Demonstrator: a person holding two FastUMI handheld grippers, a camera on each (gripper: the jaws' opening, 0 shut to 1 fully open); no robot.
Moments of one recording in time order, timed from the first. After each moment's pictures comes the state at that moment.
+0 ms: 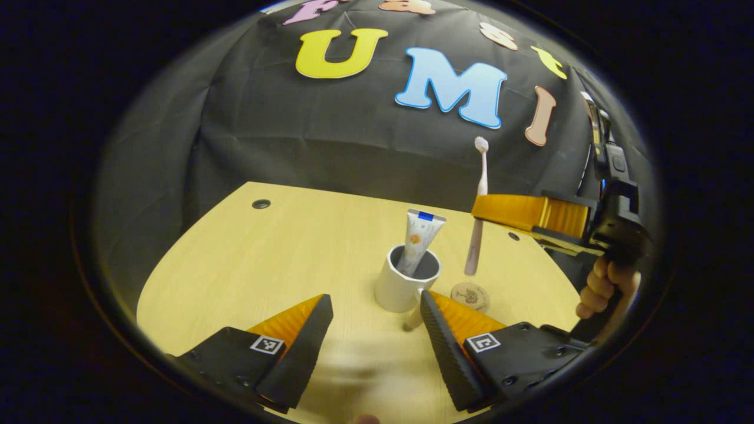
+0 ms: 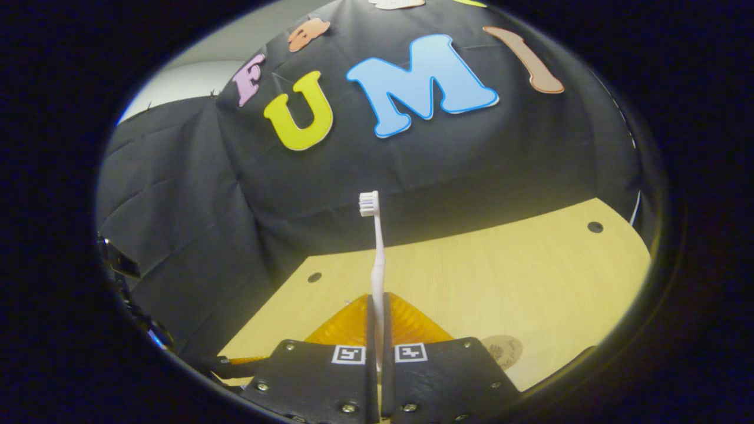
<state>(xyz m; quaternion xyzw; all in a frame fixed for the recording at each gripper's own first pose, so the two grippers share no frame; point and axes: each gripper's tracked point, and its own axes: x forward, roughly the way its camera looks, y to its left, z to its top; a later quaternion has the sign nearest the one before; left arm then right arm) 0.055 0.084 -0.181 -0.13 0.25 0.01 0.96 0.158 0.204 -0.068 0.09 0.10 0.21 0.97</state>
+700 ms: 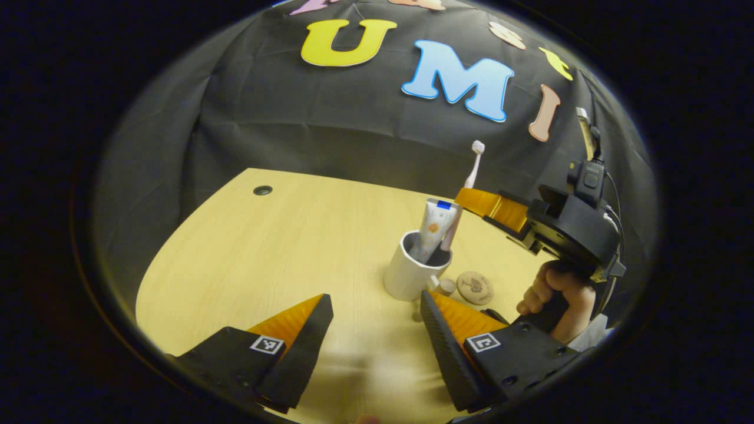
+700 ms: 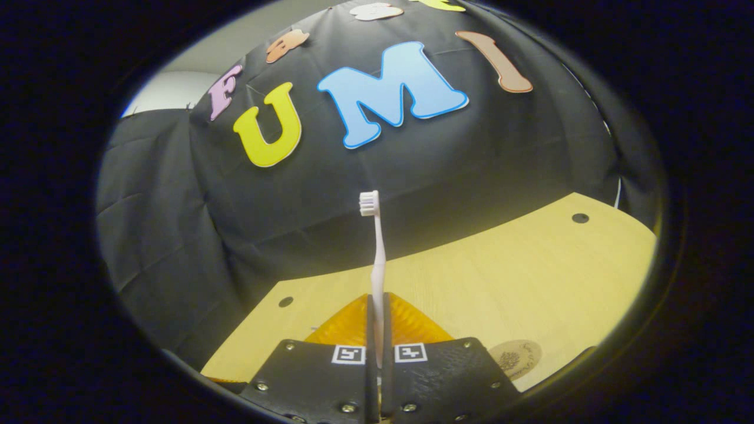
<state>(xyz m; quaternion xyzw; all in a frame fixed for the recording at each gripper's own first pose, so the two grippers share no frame) 0.049 0.104 -0.200 -0.15 0.28 0.00 0.95 0.197 0.208 -0.097 0.13 0.06 0.13 0.98</state>
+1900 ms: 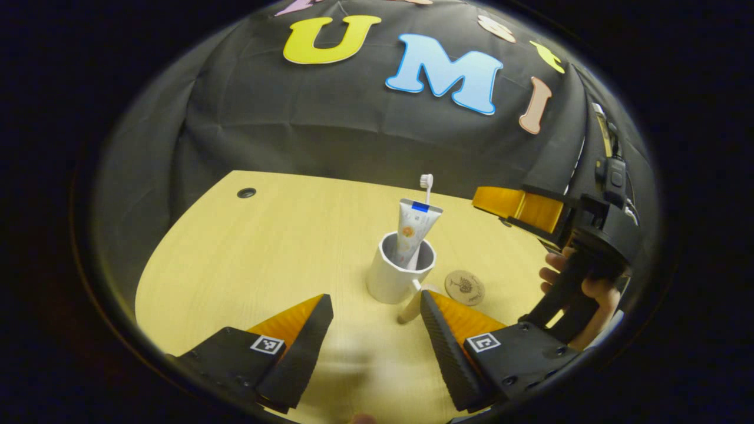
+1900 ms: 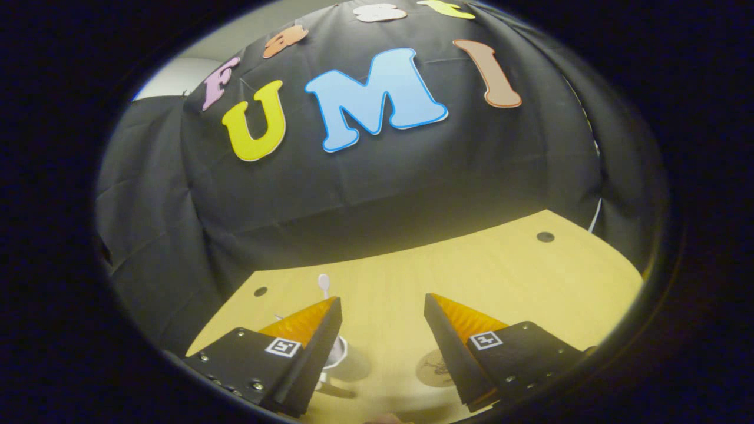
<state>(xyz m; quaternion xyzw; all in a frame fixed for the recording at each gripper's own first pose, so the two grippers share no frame) 0.068 0.064 -0.193 -0.14 0.29 -0.03 0.94 0.171 0.129 -0.082 0.06 0.09 0.07 0.99</state>
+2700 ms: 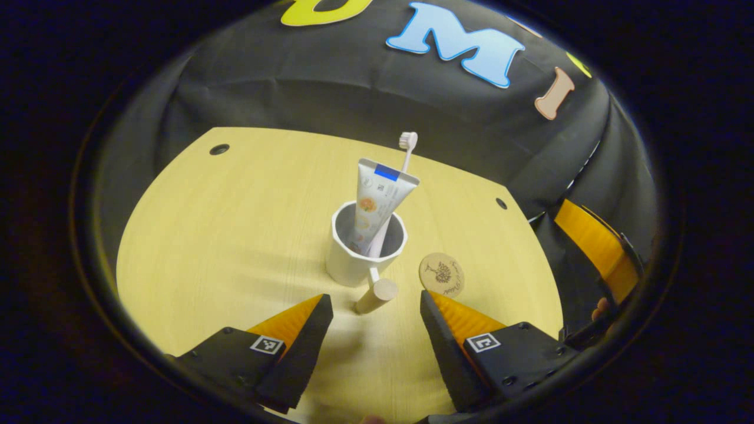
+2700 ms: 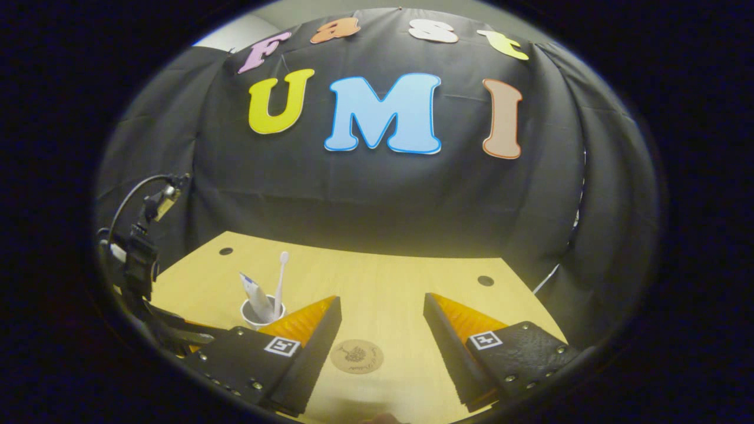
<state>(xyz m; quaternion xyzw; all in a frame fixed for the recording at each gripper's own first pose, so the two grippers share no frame) 0.102 0.010 -0.233 -0.19 0.41 -0.03 0.89 0.113 0.060 -0.057 -0.09 0.08 0.03 0.99</state>
